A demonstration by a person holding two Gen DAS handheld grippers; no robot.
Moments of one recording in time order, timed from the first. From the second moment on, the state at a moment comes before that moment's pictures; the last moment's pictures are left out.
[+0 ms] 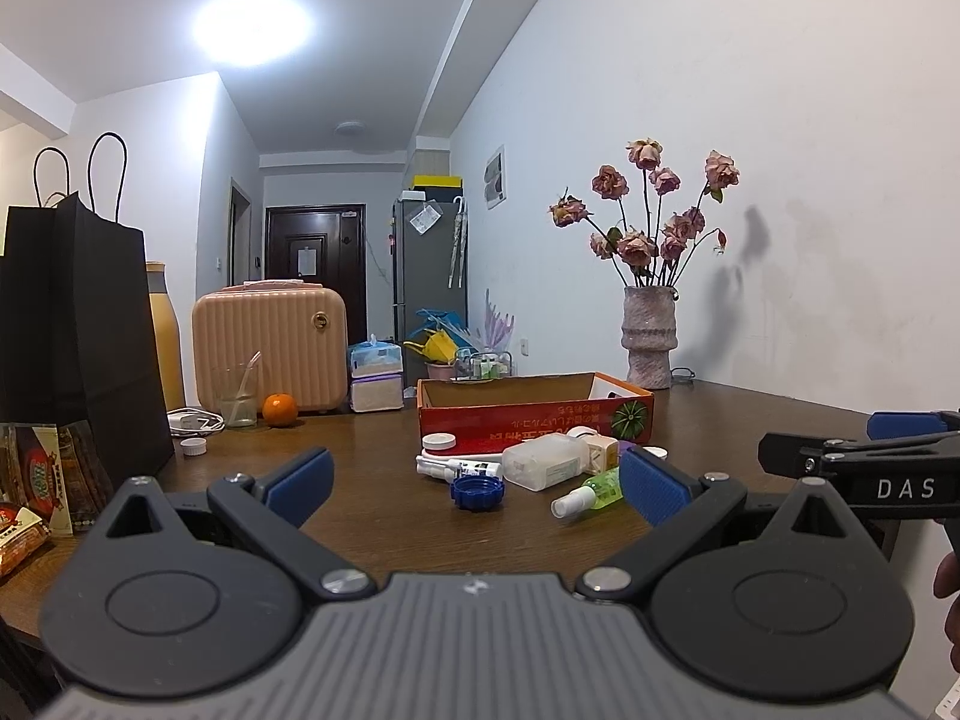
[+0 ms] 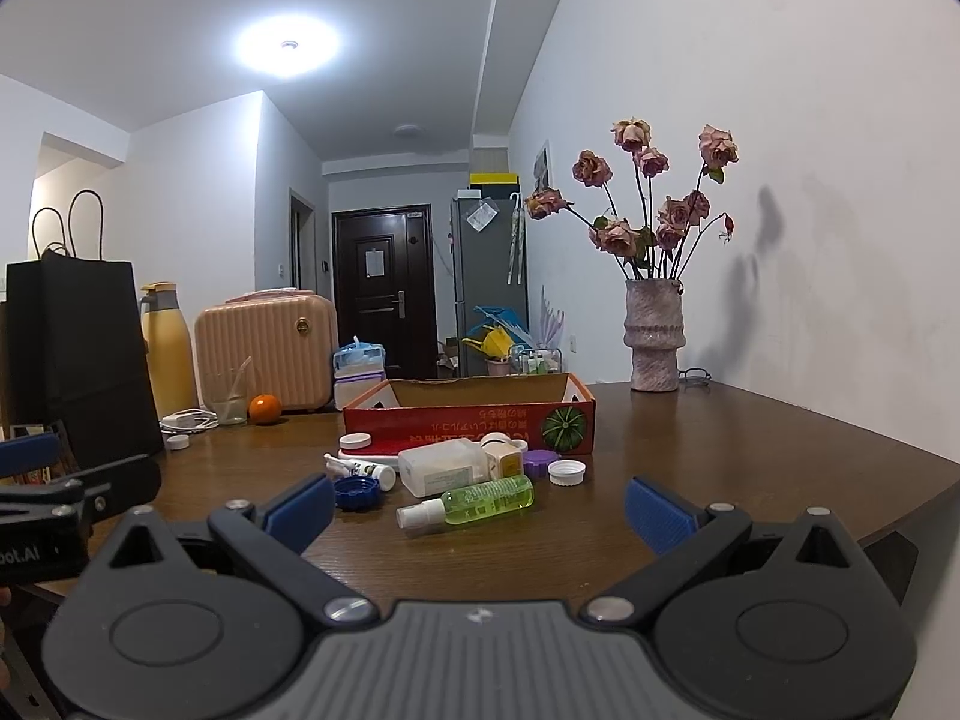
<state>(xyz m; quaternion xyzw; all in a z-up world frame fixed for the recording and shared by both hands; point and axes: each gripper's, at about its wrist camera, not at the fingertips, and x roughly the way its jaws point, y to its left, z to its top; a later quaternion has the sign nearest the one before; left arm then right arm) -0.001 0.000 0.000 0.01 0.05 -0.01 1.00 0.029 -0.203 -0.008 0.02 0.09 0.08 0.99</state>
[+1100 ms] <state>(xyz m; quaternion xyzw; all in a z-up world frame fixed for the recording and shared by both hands) 0.113 0.019 -0.027 0.04 0.12 0.02 0.99 0.151 -0.215 -0.040 0.03 0.14 0.12 0.98</state>
